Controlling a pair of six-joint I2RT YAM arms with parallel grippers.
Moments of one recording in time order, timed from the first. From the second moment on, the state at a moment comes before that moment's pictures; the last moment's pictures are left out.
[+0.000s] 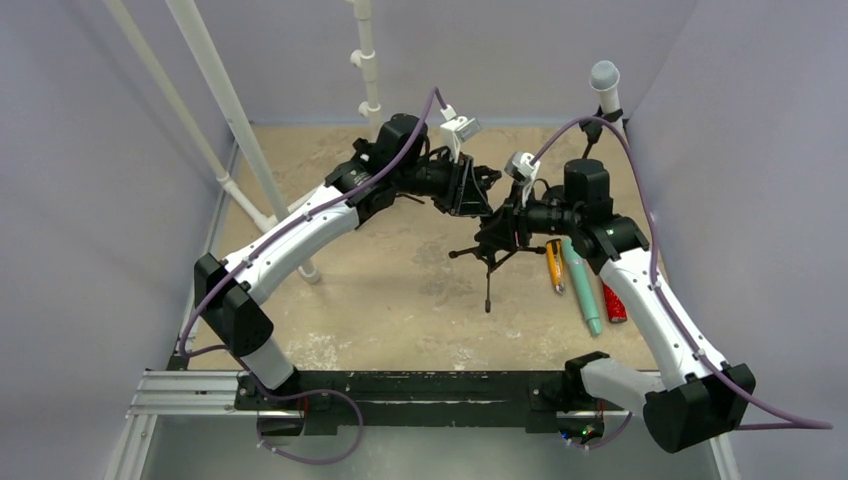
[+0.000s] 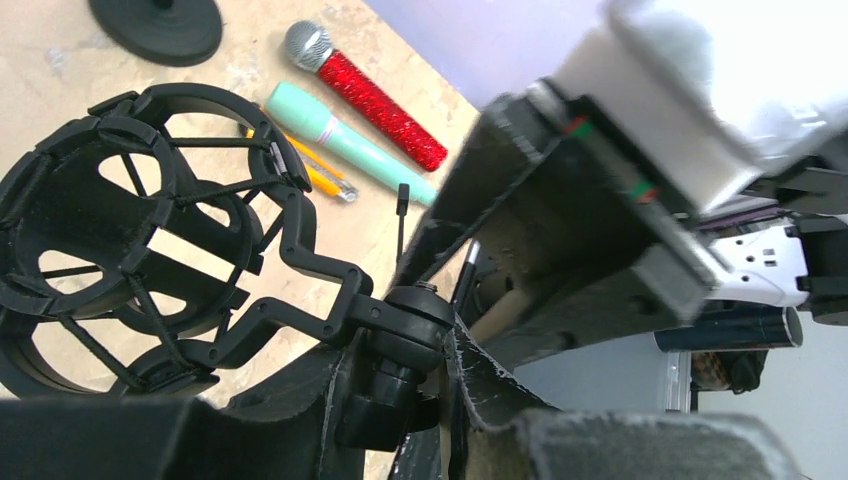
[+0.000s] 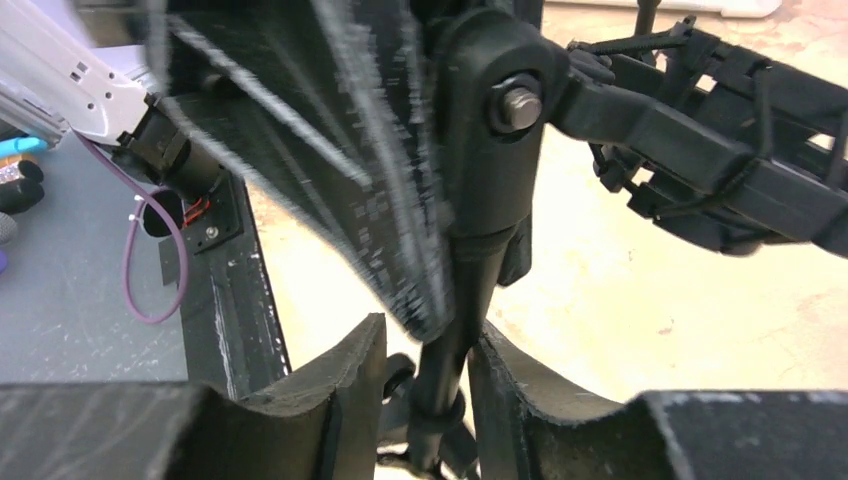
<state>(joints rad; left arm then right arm) -0.75 1.65 1.66 -0.39 0.62 -0.43 0.30 1.11 1.08 -0.49 -0.88 -0.14</state>
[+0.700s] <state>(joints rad) -0.60 1.70 1.65 -0.25 0.44 -0.17 0.30 1.03 1.07 -0.56 -0.80 -0.22</state>
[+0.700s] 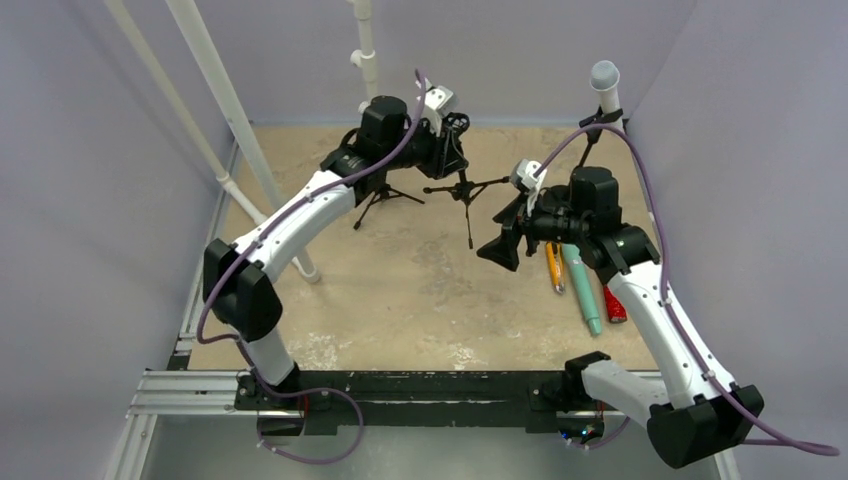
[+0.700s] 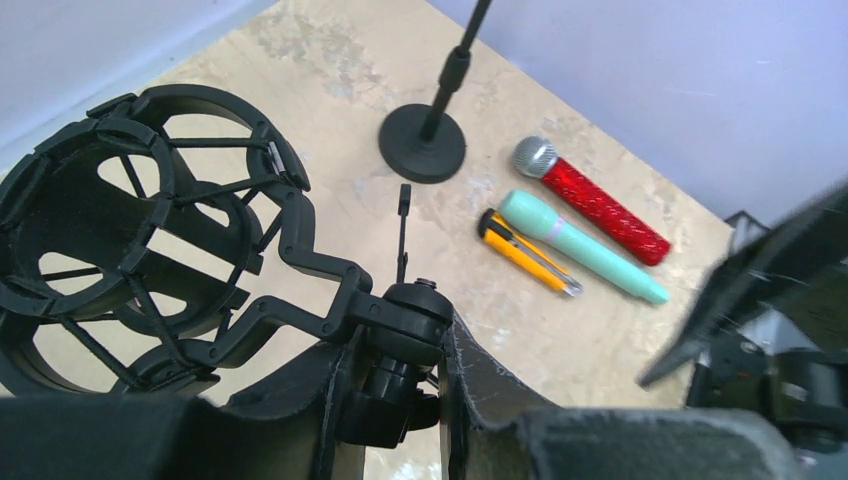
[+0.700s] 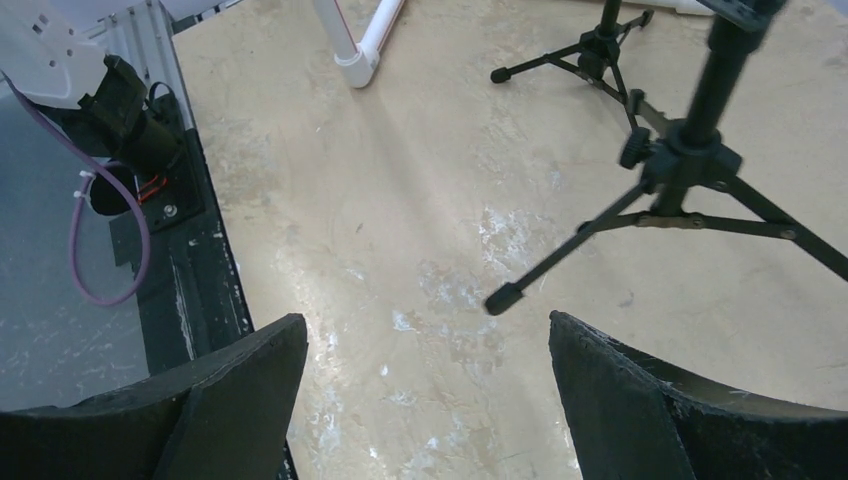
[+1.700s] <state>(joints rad) -0.55 2.22 1.91 -0.11 0.32 0.04 0.25 0.98 0.98 -0.63 -0.55 -0.28</state>
